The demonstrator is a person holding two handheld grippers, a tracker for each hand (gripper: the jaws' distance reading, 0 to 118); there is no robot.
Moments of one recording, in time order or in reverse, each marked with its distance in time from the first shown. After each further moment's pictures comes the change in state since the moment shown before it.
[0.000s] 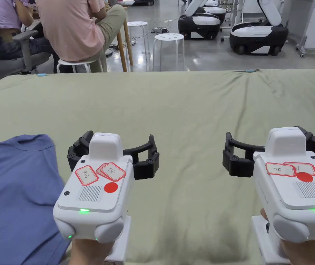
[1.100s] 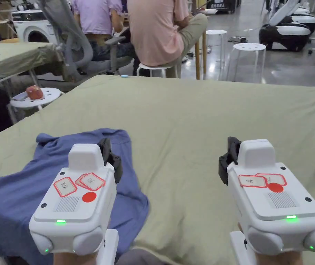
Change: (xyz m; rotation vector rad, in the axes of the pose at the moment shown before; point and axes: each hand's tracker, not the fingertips) left arm -0.144 0.012 0.089 -0.056 0.402 -0.005; right arm -0.169 0.022 -0.026 -0.011 0.455 -0.044
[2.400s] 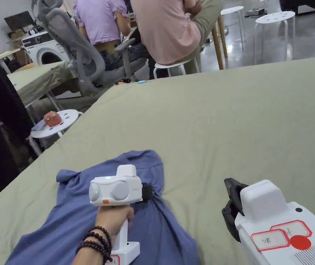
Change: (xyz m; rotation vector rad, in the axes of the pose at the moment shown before) left arm -0.043 -0.119 -0.331 -0.776 -0.127 -0.079; right arm -0.021 -0.038 -0.098 -0.149 0.142 0.020
